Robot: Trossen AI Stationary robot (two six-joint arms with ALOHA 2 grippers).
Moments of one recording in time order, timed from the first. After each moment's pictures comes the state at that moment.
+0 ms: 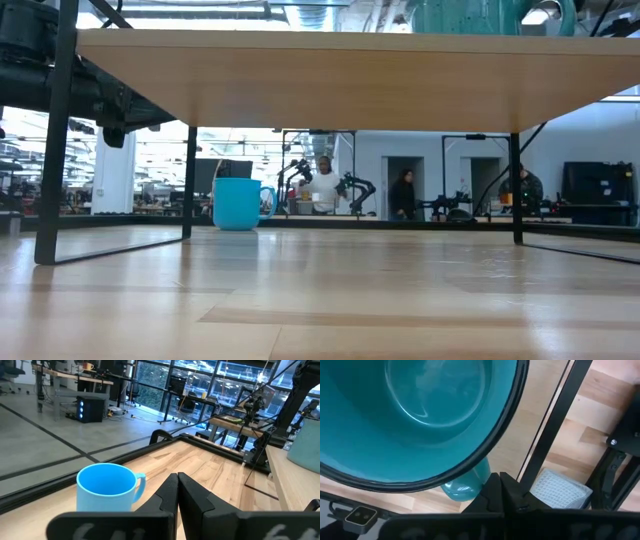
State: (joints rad) left arm 0.50 0.04 0.01 0.02 -0.01 -0.25; right arm 0.42 1.61 1.66 -1.57 0.00 1.59
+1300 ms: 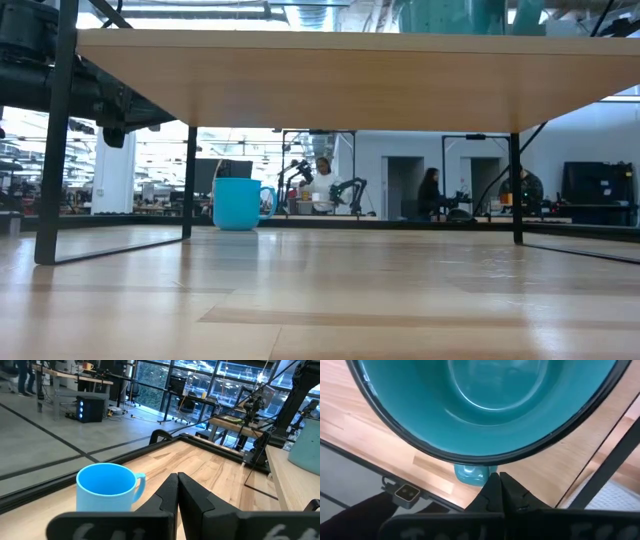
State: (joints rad) left arm 0.50 0.04 0.01 0.02 -0.01 -0.25; right arm 0.42 1.61 1.66 -1.37 -0.02 1.54
